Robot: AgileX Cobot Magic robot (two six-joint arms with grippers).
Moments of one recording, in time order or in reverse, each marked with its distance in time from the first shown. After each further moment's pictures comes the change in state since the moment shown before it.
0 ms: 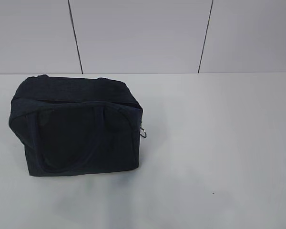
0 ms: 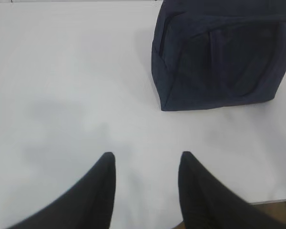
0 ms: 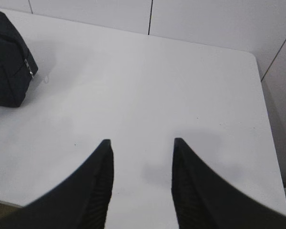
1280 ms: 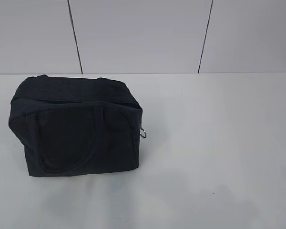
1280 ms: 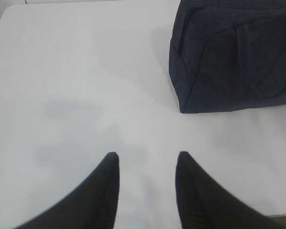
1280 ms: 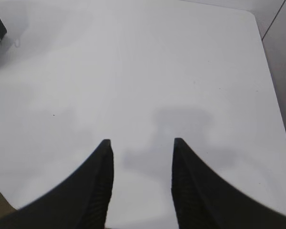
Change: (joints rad) left arm 0.000 0.000 0.100 0.052 -0.107 0.006; right arm 0.000 -0.069 0.242 -0.061 -0.061 0.054
